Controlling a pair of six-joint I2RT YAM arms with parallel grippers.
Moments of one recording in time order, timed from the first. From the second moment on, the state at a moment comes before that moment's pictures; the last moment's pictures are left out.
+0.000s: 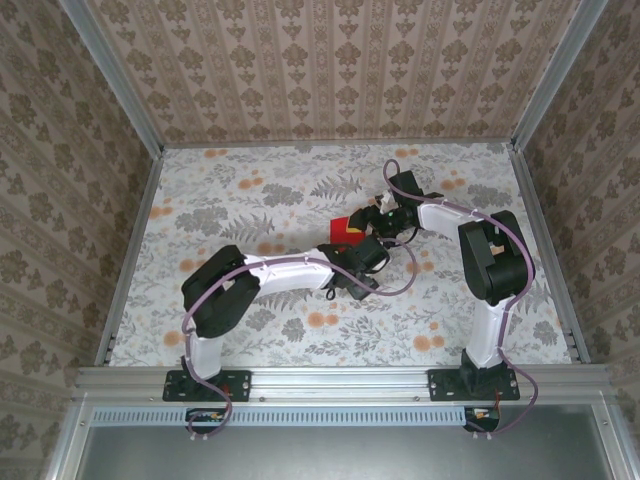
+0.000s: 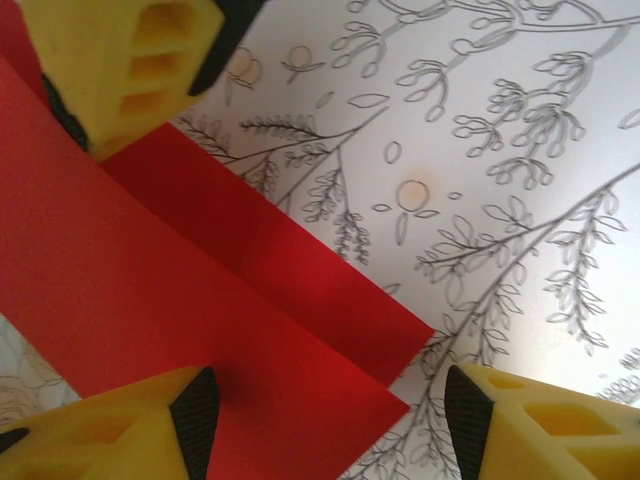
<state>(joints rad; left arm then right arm) -1.09 1.94 1.29 -0.46 -0.24 0.00 0.28 1.94 1.24 -0.39 -0.72 0.78</state>
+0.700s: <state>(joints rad) -1.11 1.94 1.30 -0.46 -0.27 0.01 0.28 1.94 1.25 -0.42 -0.71 0.75</state>
